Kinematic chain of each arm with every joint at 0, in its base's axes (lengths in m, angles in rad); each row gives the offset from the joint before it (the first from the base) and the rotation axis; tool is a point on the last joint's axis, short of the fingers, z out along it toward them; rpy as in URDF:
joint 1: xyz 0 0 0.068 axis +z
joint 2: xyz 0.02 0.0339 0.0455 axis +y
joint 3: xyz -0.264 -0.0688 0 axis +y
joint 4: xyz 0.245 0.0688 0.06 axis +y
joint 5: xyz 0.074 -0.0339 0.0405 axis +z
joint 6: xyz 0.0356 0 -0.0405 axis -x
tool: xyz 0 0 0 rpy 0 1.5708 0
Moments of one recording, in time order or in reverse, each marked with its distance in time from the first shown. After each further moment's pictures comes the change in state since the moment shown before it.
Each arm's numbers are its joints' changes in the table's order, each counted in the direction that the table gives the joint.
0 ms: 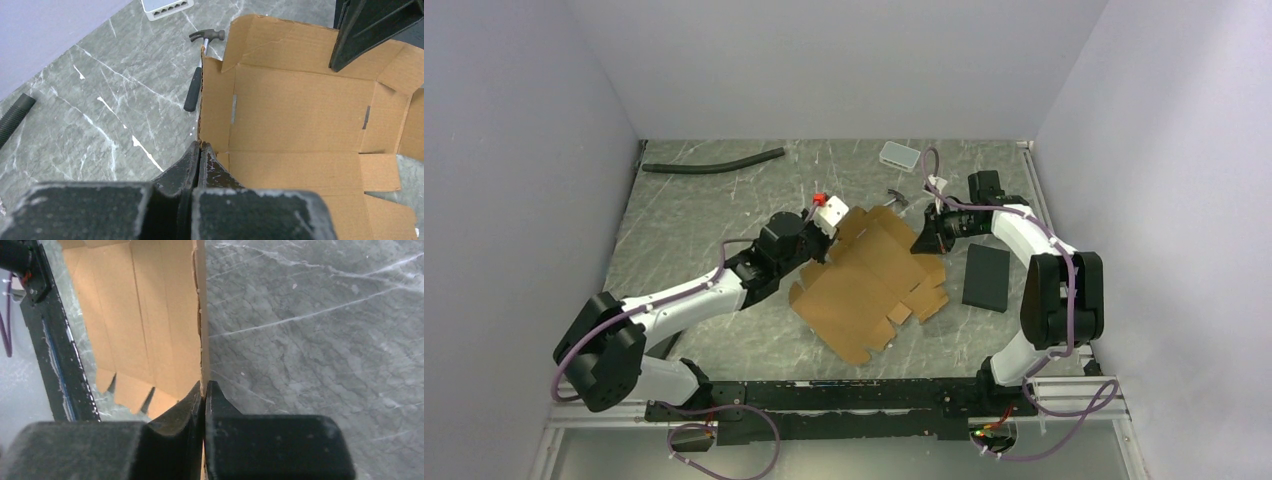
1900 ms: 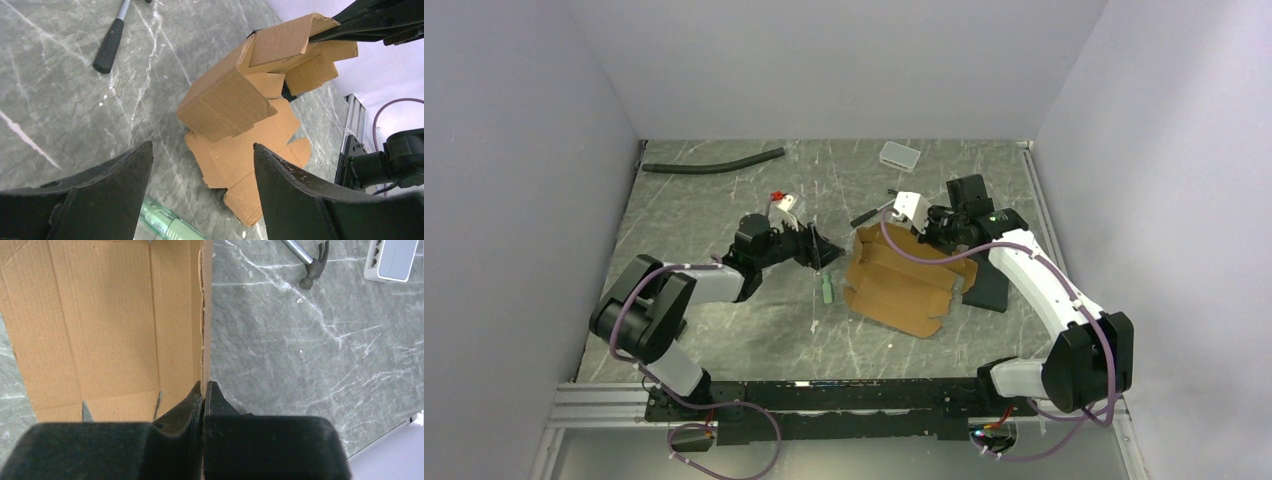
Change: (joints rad) left arm 0.297 0.231 0.213 -0.500 -0.592 0.600; right arm 0.249 -0.313 0.032 0.027 -0.633 0.341
